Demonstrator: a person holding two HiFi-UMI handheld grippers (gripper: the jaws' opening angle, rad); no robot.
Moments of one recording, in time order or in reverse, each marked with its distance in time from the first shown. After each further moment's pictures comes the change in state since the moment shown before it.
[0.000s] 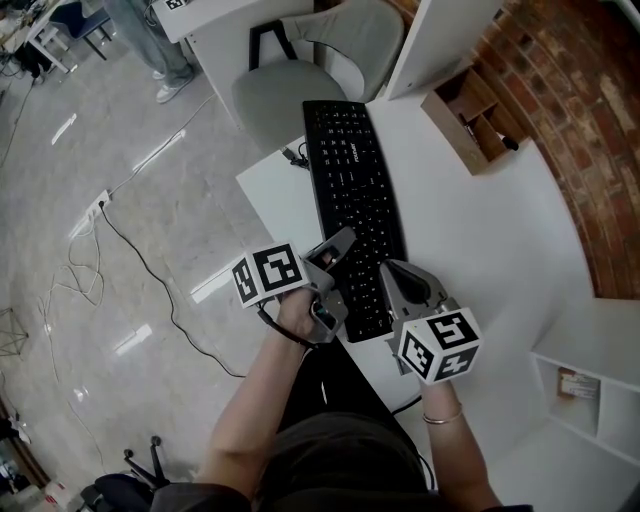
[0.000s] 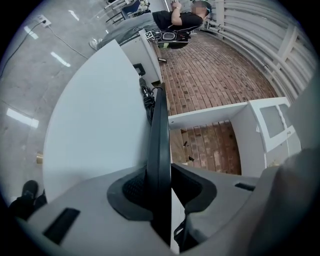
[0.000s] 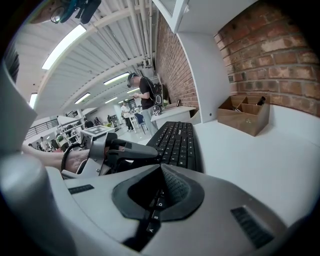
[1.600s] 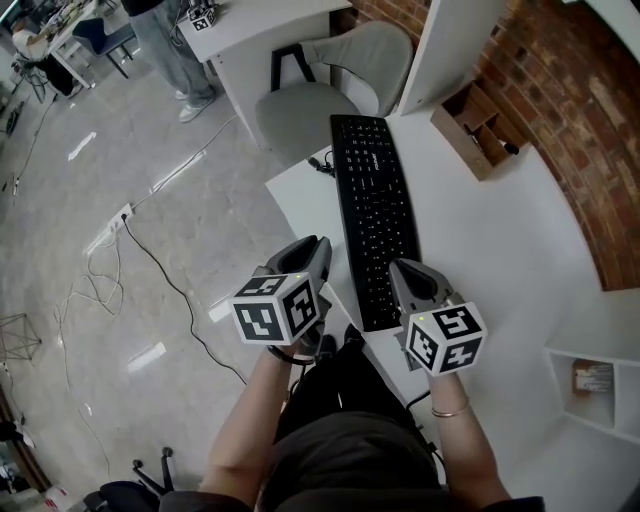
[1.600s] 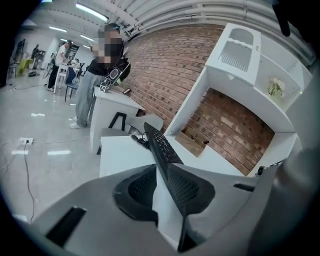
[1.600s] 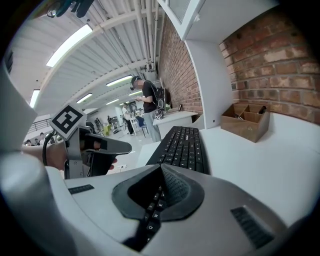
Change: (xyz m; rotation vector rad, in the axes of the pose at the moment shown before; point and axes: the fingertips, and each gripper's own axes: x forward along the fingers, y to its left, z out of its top) left arm -0.100 -0.031 0.030 0.736 -0.119 0.345; right arm -0.010 0.028 0.010 -0.030 -0.045 -0.013
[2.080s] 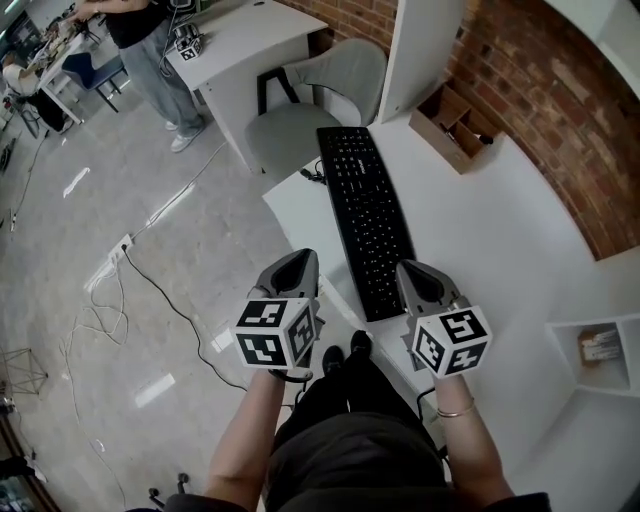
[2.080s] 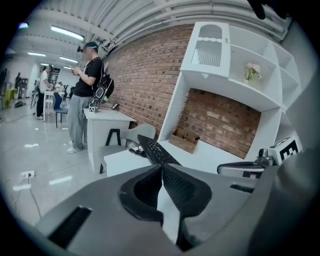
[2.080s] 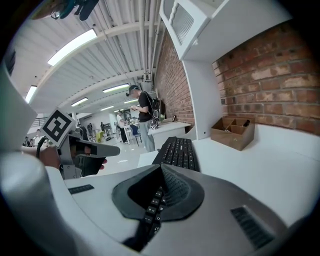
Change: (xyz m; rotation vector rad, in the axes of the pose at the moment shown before) left arm -0.049 -0.019 0.009 0.242 -0.061 -0.005; right arm -0.043 0.008 0.011 -0.001 -0.121 -0.090
